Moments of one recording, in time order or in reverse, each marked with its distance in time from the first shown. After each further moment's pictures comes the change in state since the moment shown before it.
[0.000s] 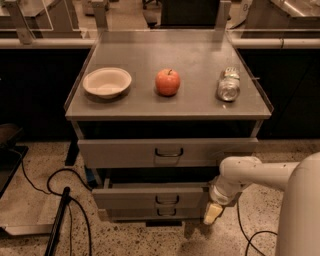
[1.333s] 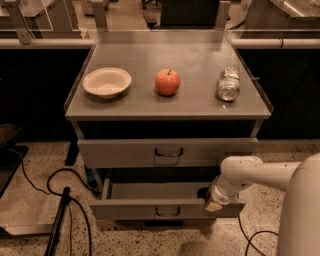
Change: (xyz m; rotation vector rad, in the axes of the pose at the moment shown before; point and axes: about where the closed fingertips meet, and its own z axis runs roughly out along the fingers) arm 0.000 0.000 0.000 0.000 0.000 0.000
